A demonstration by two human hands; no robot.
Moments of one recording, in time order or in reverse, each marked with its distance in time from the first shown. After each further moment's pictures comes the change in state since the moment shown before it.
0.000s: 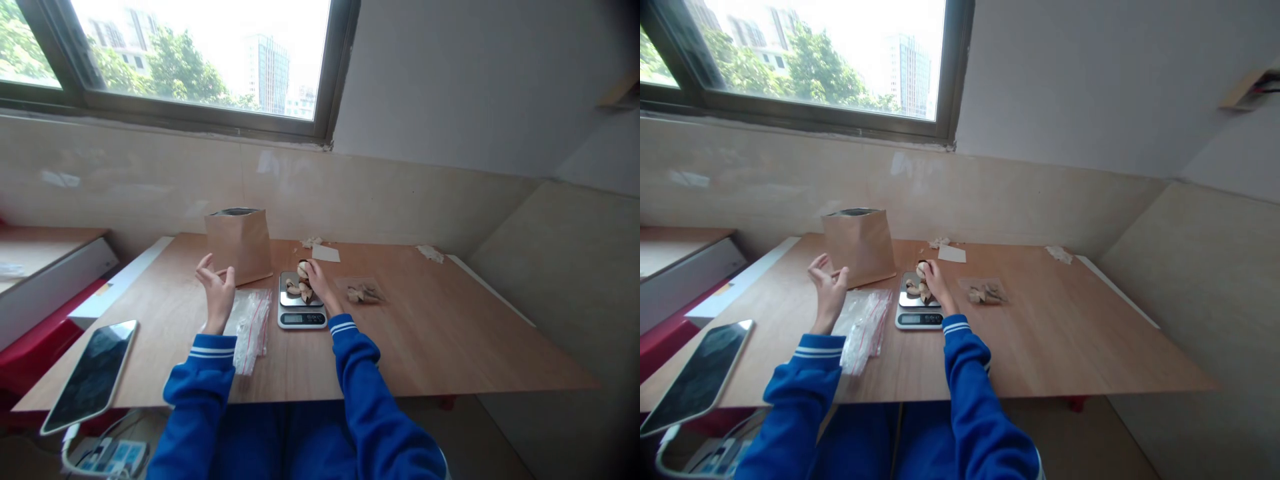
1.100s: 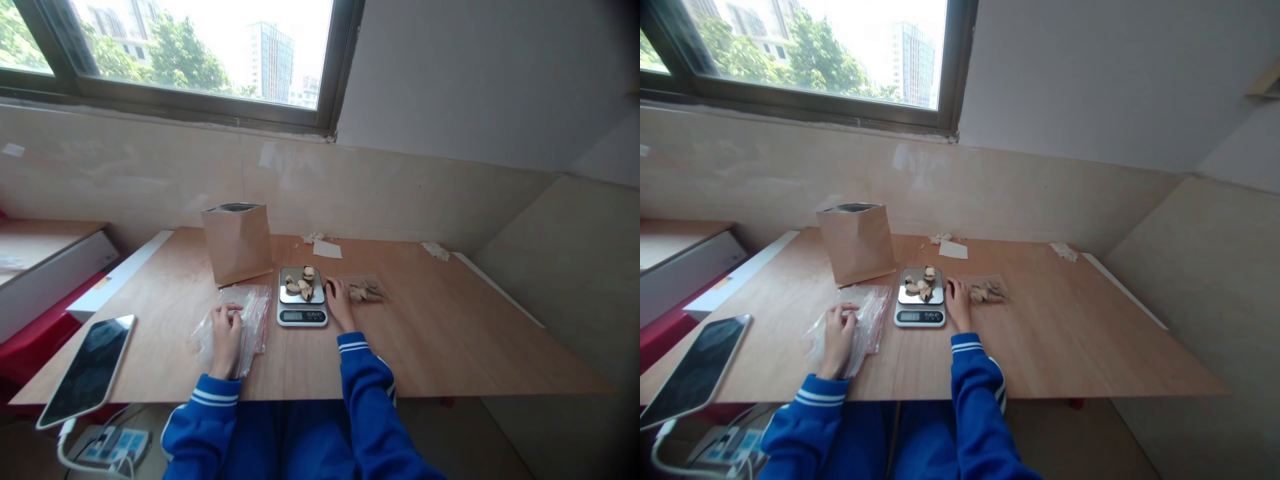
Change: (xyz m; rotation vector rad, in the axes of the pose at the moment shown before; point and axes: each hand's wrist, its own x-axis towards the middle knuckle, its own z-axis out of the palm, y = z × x) left_hand -0.091 -0.067 -0.023 0.222 -0.205 -0.148; right_hand -0.053 0.075 -0.046 -0.443 0.172 -0.052
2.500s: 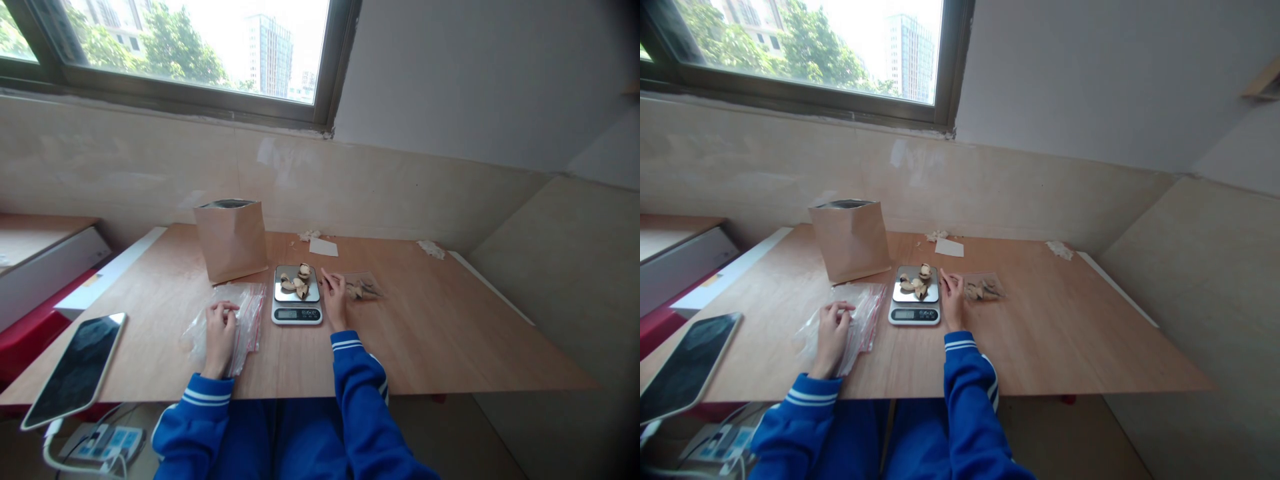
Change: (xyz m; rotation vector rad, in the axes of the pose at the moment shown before) left_hand -0.001 -0.002 -0.001 0.052 -0.026 0.047; right_hand -0.008 -0.026 -0.007 0.104 0.159 -0.070
